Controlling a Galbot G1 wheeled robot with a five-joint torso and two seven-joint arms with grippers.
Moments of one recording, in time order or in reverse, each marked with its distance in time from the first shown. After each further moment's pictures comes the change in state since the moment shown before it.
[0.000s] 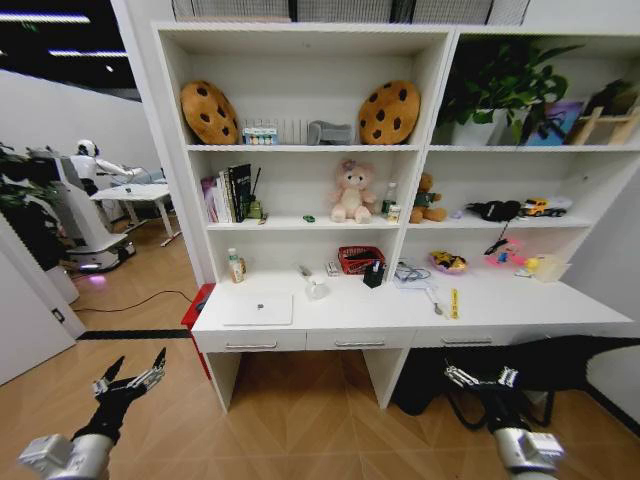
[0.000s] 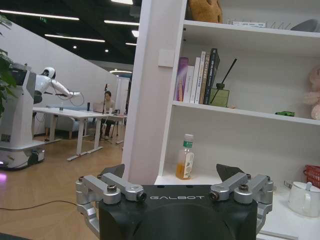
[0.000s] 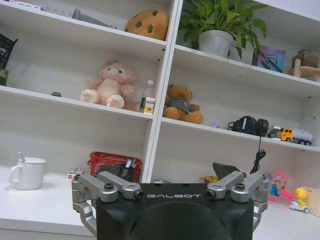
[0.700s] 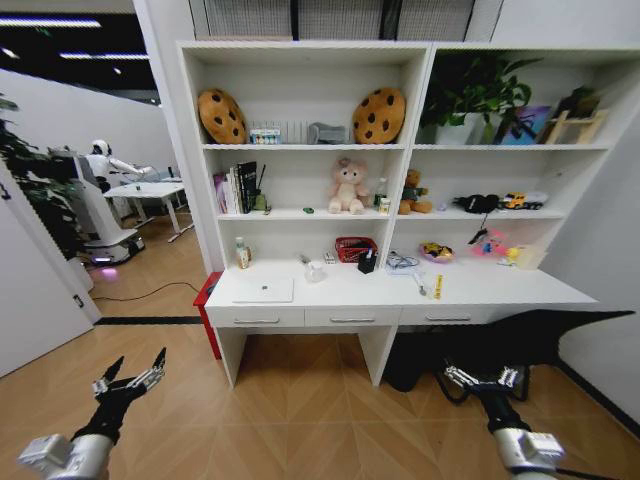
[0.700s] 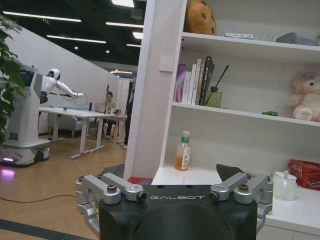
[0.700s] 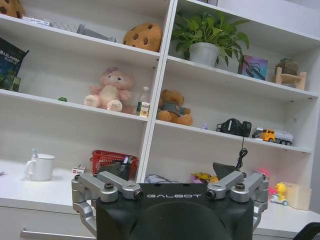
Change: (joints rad) left arm 0.000 0.000 0.000 0.000 0.000 0.000 0.000; right arm 0.000 0.000 0.000 0.000 0.000 0.000 0.000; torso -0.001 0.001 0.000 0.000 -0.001
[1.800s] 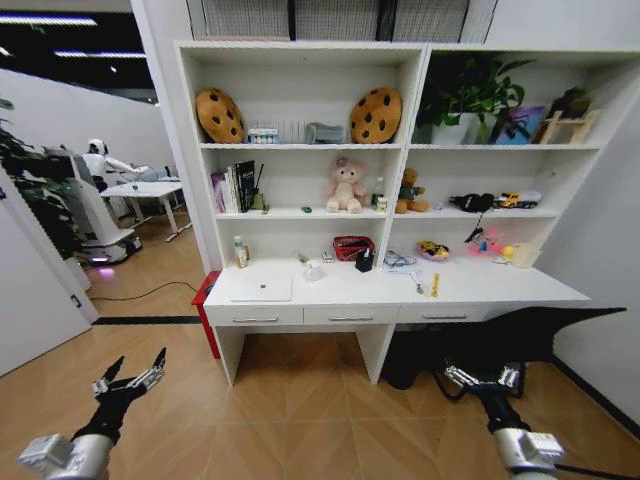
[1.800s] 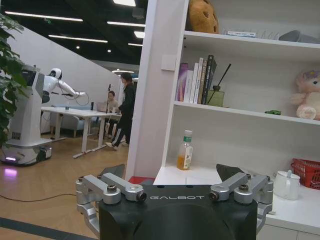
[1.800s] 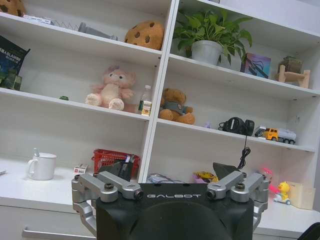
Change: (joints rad) left arm 0.000 0.000 0.000 0.000 0.000 0.000 0.000; right arm 0.000 0.000 0.000 0.000 0.000 0.000 0.000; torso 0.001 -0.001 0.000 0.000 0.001
